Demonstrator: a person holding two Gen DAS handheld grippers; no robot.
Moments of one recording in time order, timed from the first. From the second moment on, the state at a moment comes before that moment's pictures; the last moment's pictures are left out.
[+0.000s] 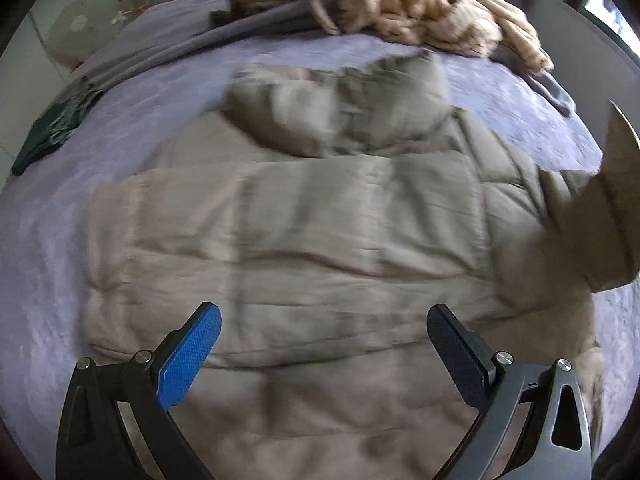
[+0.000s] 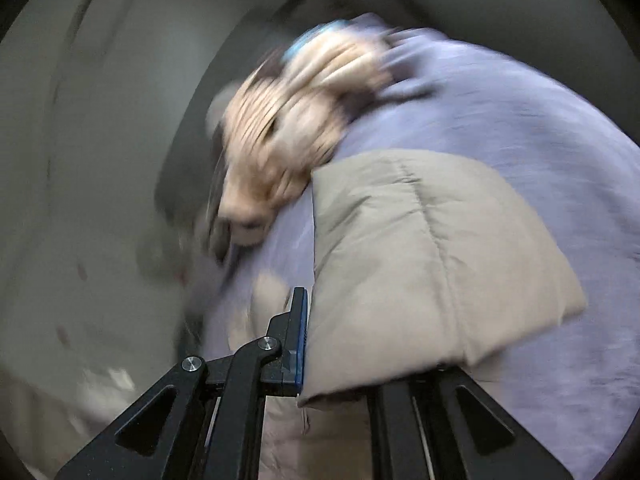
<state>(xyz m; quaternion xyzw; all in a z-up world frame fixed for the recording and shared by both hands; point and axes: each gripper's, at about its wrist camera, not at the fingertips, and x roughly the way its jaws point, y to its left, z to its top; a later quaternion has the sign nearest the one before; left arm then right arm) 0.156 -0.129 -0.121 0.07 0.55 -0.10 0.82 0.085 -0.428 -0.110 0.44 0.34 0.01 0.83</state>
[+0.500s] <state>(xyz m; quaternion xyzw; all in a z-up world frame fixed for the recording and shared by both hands) 0.162 -0.024 -0.150 0.04 0.57 -0.04 0.82 0.161 -0.216 -0.227 0.35 0.52 0.06 0.78</state>
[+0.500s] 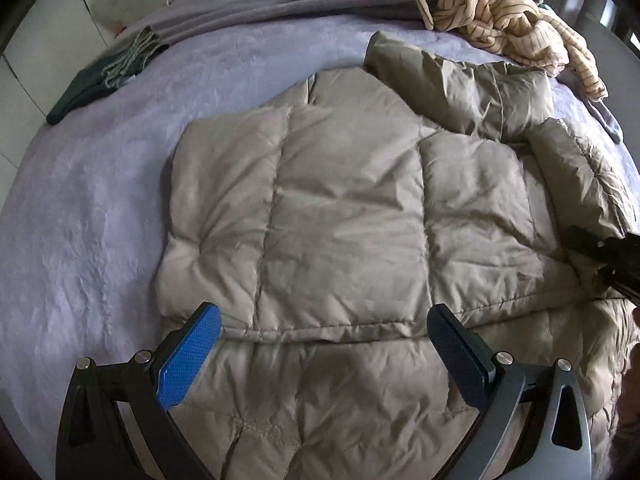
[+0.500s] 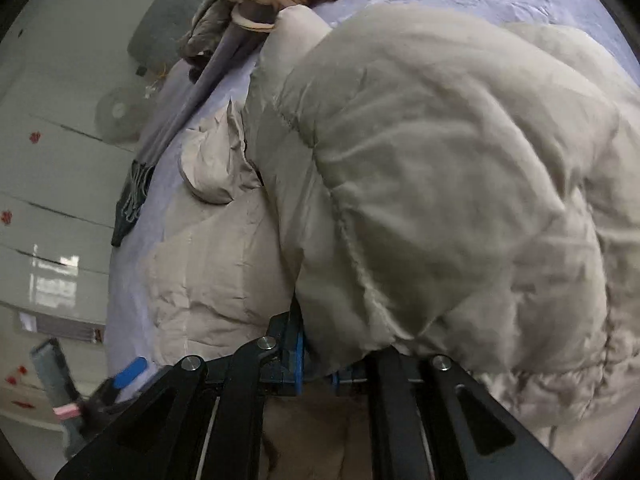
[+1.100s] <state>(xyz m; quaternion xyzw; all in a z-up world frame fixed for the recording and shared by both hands) 0.192 -0.001 -0.125 -0.11 0.55 -0.16 0.81 0.164 -0.234 -0.163 0.36 0.44 0.08 0.82</state>
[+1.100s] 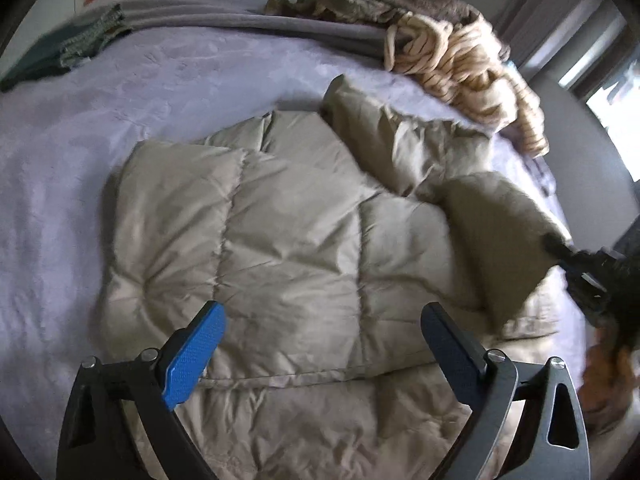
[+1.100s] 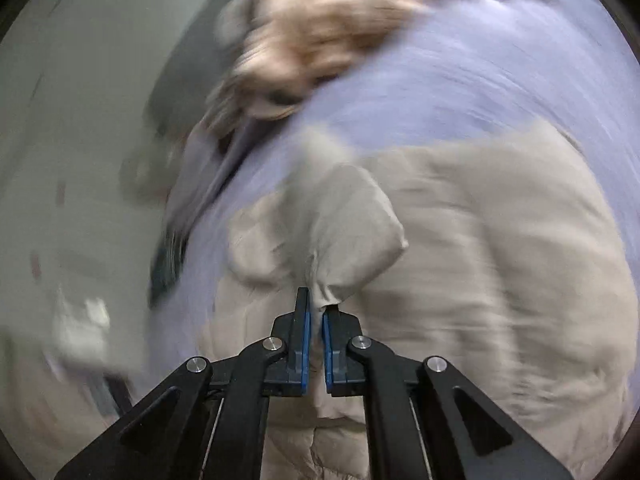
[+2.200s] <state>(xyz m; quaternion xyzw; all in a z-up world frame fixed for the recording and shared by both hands) 0.222 -0.072 -0.156 -0.18 0.59 -0.26 0.75 0.106 -0.372 -0.244 0.59 0.41 -0.03 0.69</state>
